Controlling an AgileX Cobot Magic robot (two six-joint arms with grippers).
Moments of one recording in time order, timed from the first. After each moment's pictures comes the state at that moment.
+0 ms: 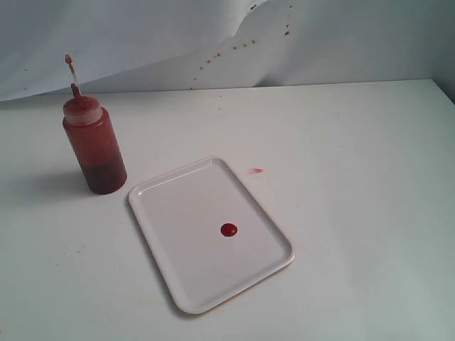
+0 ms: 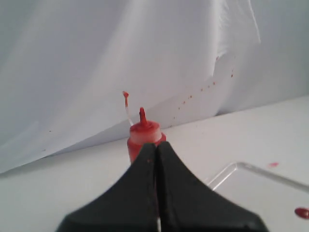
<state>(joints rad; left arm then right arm) -0.24 0.17 -0.20 0.02 0.18 0.09 0.27 0.68 -0.03 0.32 -0.77 -0.12</state>
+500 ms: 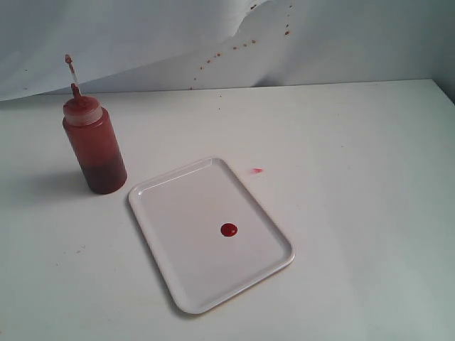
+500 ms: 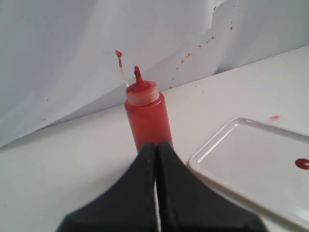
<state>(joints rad) -0.24 0.17 -0.20 0.01 0.31 0.15 0.27 0.68 -0.03 0.32 -0.77 -0.12</state>
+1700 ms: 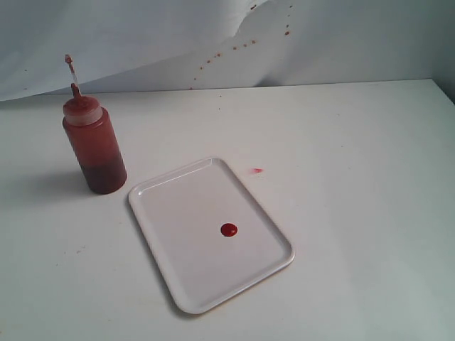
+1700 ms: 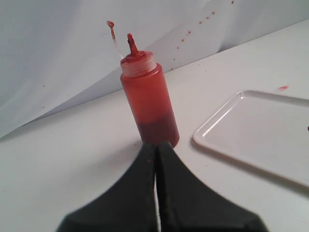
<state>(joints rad) -0.24 0.11 -0.01 0.07 0.19 0.16 0.27 0.68 -0.03 0.32 -0.77 -0.12</state>
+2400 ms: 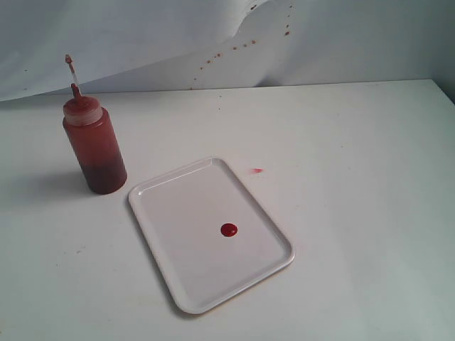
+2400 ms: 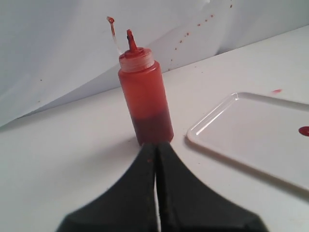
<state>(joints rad) -0.24 0.00 0.00 0.01 0.28 0.16 0.27 0.68 -0.03 0.32 -0.77 -0.12</state>
